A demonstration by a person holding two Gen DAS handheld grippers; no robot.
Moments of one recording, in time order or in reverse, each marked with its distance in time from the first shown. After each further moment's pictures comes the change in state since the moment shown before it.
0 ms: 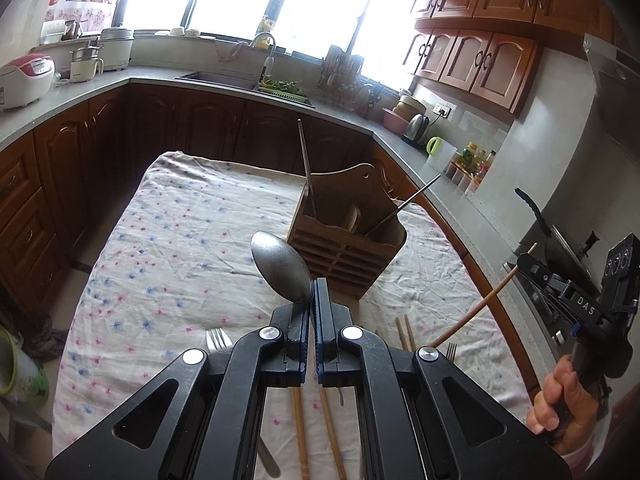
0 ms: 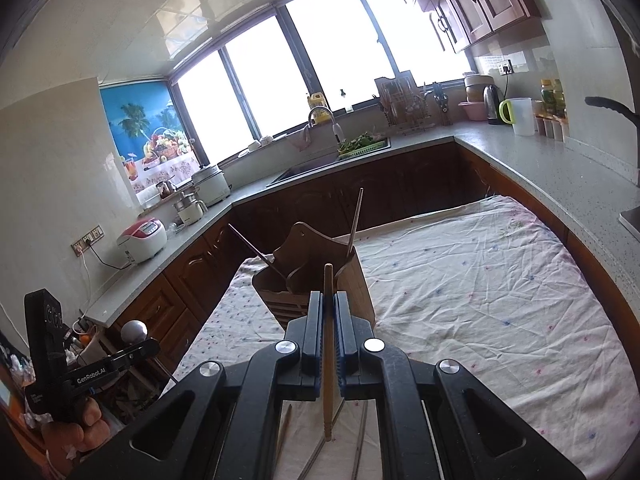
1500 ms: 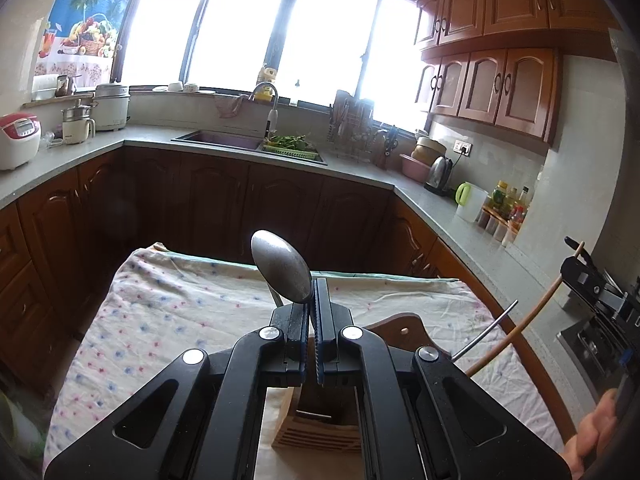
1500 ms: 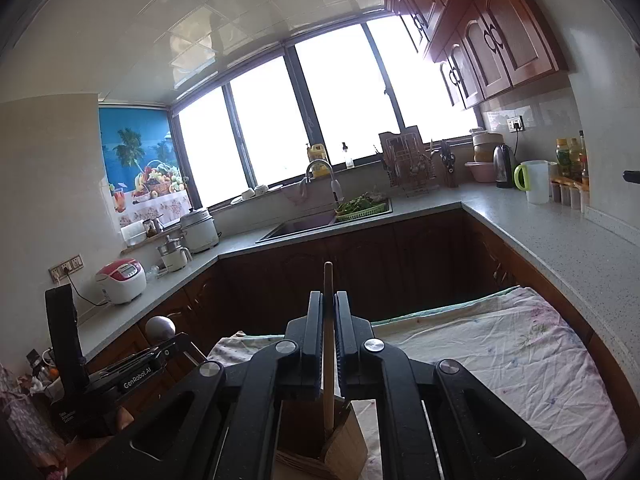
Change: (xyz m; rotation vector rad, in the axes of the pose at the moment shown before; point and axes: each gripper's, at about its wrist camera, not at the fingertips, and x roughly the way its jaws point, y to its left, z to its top) left arm 0.147 -0.023 0.107 0.081 -0.193 0.098; right arm 0.099 0.000 0.081 -0.062 -0.175 -0.035
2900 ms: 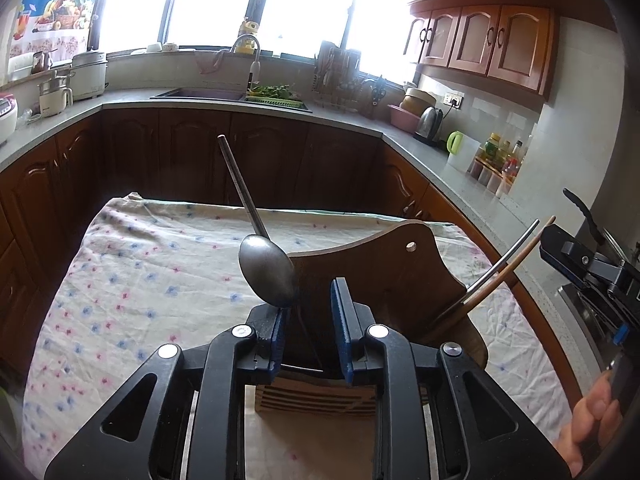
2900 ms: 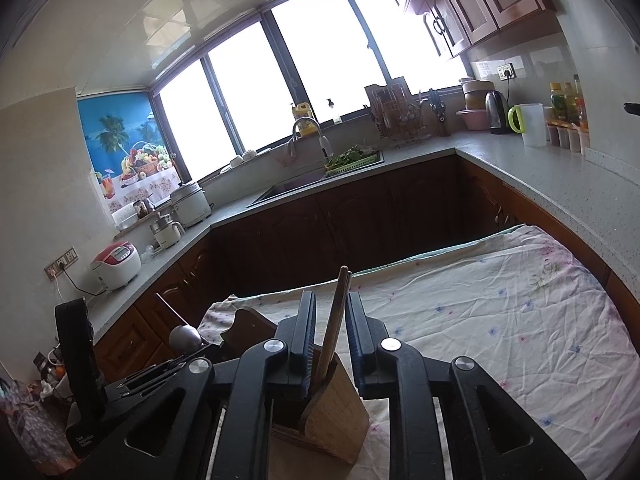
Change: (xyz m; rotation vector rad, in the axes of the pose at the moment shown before) left arm 0.029 -0.010 -0.039 0.024 0.161 -0.052; right arm 0.029 -0.019 -0.032 0.079 0.130 0.003
